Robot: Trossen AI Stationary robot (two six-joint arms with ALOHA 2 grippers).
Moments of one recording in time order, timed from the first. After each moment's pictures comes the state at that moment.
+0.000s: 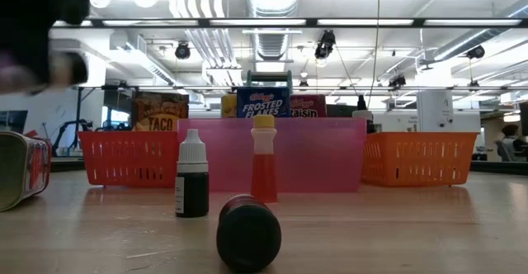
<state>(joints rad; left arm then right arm) -0.65 1.13 0.86 -1.04 -0.36 -1.62 0.68 1.13 0.93 -0.61 0.94 0.59</state>
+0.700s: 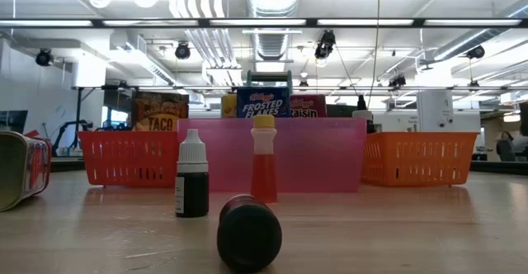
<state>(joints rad) -0.72 1.13 0.73 0.35 -0.95 -0.12 0.71 1.20 0.74 0.25 0.86 0.05</state>
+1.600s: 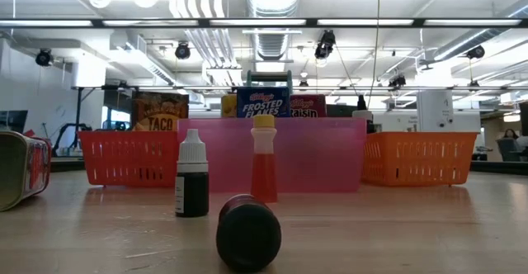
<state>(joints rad) -0.47 1.38 0.74 0.90 -0.35 0.22 0.54 1.57 1.08 0.22 0.68 0.05</state>
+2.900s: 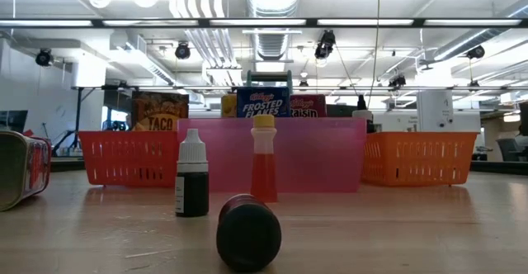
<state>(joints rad) -0.39 1.59 1.05 0.72 -0.27 0.28 0.56 1.56 1.06 0.26 0.69 -0.06</state>
